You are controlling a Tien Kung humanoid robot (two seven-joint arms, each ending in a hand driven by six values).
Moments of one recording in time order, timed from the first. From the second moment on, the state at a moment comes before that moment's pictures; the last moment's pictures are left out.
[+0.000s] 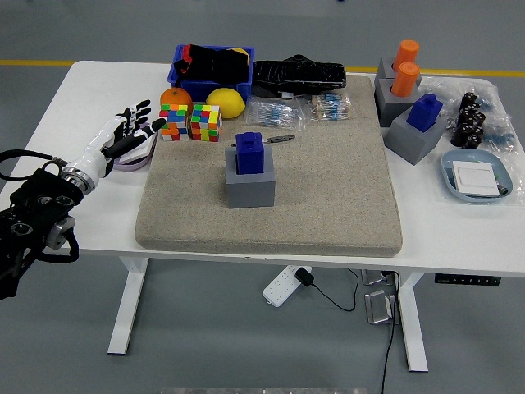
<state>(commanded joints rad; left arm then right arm) -0.76 0.34 -0.45 -0.58 0.63 0.05 -0.41 0.06 -0.39 1.07 0.30 -1.31 0.13 -0.09</state>
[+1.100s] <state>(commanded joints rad) -0.66 0.39 -0.57 -0.58 0.60 0.04 -0.39 0.03 -0.34 1.24 0.22 -1.34 0.15 -0.10</state>
